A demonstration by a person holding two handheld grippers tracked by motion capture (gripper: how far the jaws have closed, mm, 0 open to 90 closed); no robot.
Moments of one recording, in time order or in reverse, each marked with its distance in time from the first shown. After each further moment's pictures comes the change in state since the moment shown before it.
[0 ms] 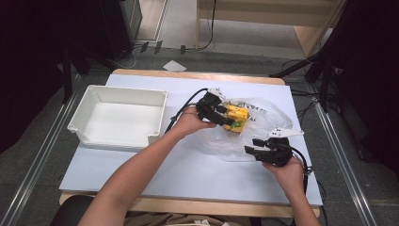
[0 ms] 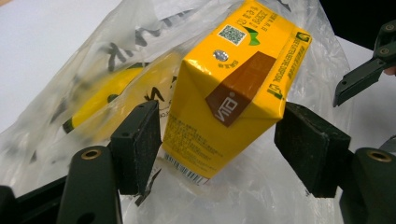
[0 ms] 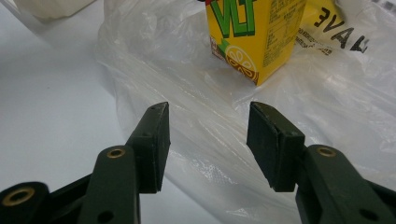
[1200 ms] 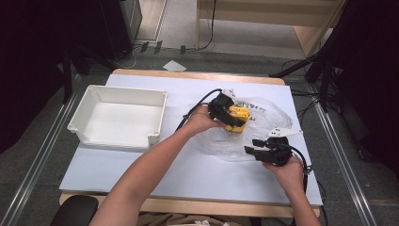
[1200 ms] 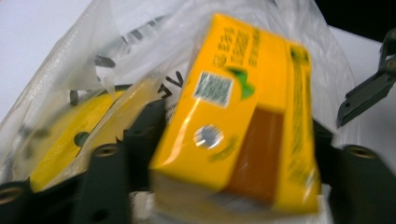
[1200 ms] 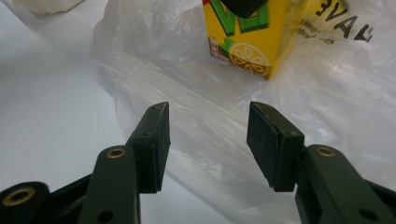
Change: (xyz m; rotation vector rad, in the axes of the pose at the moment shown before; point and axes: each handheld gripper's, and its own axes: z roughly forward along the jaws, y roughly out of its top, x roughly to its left) left arm -0.007 0.017 0.030 0.041 -0.022 0.056; right arm -0.004 -0.001 0.003 0.019 0.007 0.011
